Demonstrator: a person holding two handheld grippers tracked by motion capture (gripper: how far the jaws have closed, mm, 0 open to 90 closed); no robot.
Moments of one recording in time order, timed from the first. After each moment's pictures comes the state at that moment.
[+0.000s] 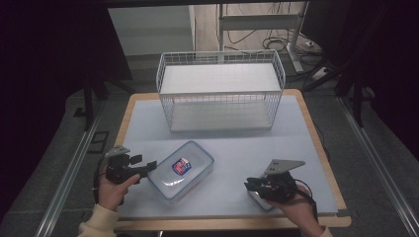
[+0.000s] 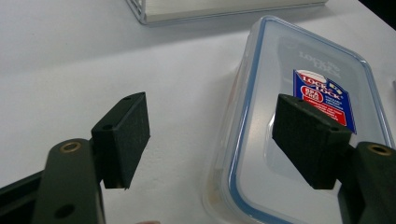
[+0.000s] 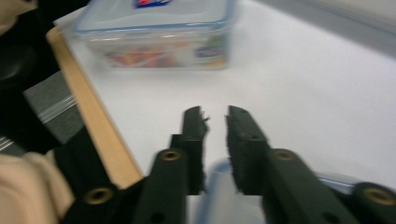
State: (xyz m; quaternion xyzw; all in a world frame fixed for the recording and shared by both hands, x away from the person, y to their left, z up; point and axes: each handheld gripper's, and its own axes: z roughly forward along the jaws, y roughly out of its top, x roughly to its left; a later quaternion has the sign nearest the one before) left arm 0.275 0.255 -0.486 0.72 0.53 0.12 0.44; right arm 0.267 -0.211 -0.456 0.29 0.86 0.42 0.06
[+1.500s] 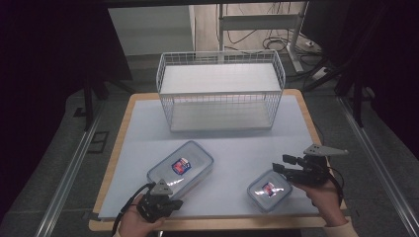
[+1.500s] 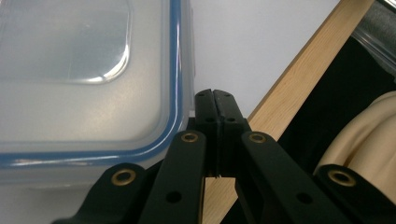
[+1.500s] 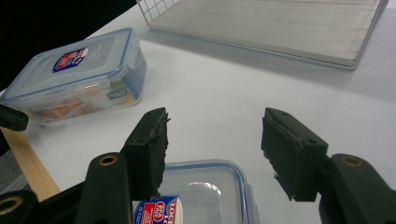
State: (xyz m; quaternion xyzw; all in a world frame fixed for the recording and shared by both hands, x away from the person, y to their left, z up) left arm 0.208 0.158 -0.504 0.87 0.38 0.04 0.33; right arm 0.298 -0.287 -0.445 0.40 0.78 0.47 0.11
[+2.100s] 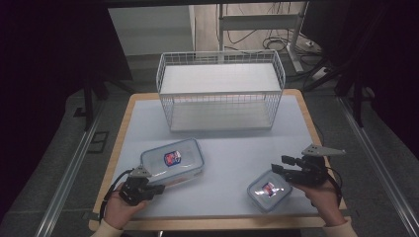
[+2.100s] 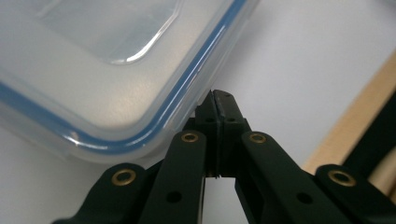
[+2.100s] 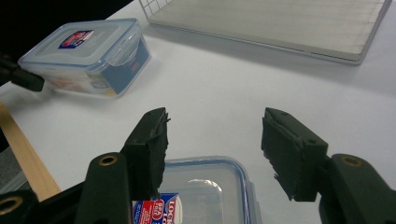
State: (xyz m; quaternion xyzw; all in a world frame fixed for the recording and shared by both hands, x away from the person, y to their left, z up) left arm 0.244 0.219 -0.511 0.82 0.45 0.05 0.34; right arm 0.300 -0.285 -0.449 0.40 0.78 0.47 0.10
